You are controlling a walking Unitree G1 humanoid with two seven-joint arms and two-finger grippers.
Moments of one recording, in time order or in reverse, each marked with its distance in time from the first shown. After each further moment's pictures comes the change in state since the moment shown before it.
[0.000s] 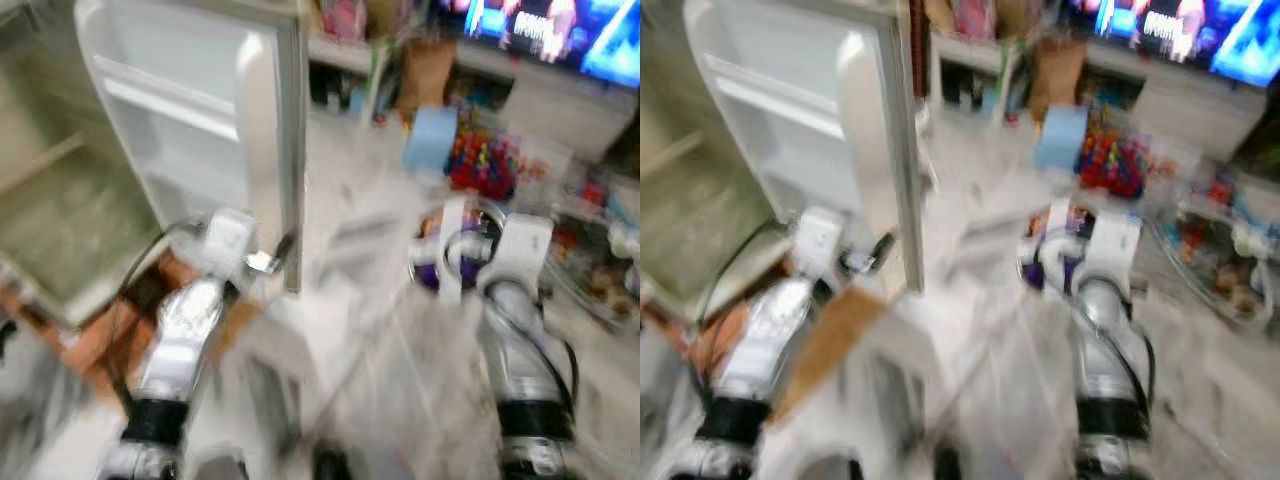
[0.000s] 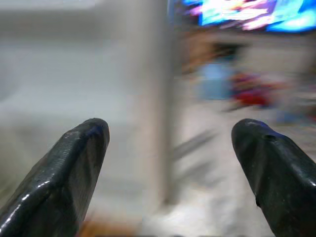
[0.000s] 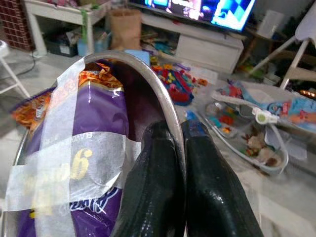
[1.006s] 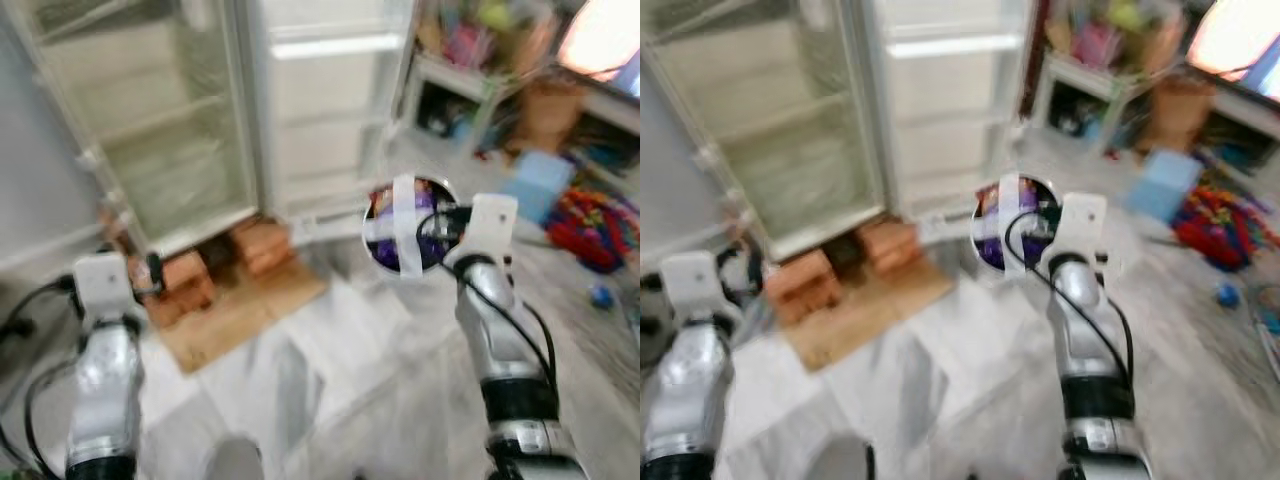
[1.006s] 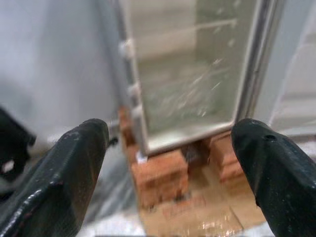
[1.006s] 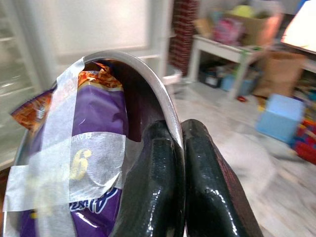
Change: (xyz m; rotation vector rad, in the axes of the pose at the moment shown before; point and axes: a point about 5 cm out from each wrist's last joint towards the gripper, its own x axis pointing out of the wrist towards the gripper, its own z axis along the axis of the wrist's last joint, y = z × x) left arm -0.035 0.051 -0.015 -0.011 0.021 0.390; right arm 0.003 0.036 0.015 0.081 -0.066 0.260
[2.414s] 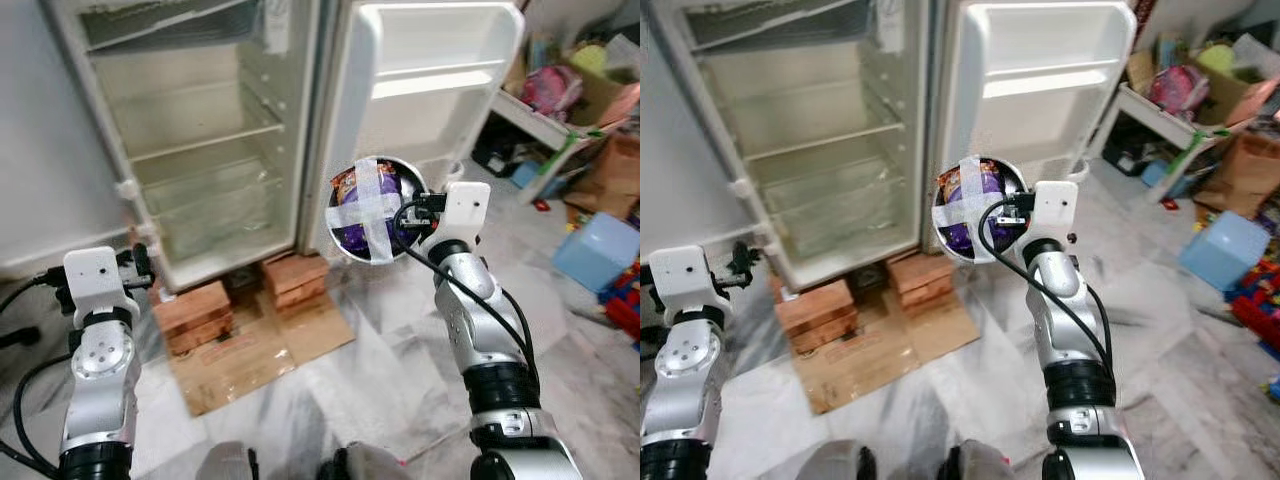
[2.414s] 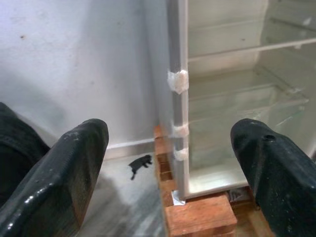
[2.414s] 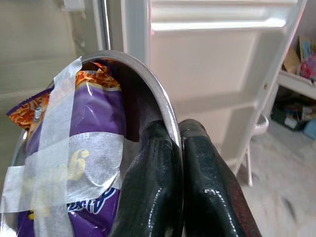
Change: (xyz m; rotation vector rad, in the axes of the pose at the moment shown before) left arm 0.003 0.009 0.007 0.031 -0.032 0.095; right arm 0.003 0.025 0.011 0.029 -0.076 0.160
